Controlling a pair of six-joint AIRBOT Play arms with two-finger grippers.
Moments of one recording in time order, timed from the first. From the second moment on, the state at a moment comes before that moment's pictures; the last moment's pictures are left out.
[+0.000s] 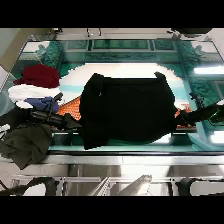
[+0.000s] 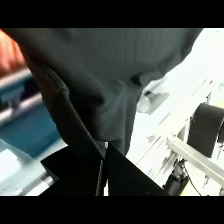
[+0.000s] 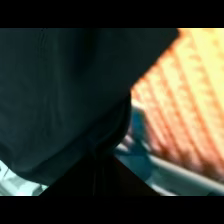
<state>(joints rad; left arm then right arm) 0.15 -1.38 0.76 0.63 -1.35 -0.93 -0.44 -1.64 0.98 -0.87 1.31 0.90</state>
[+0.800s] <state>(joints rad) 0.62 -0.87 1.75 0.17 -1.38 -0.95 -0.70 -0.87 1.56 -0.08 1.23 0.88</state>
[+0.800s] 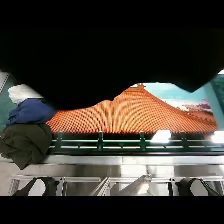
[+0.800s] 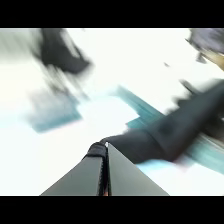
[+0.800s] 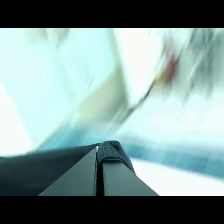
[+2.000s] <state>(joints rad) 0.09 -1.81 1.90 0.68 -1.27 -0.90 -0.44 -1.55 1.16 -0.15 1.05 0.72</state>
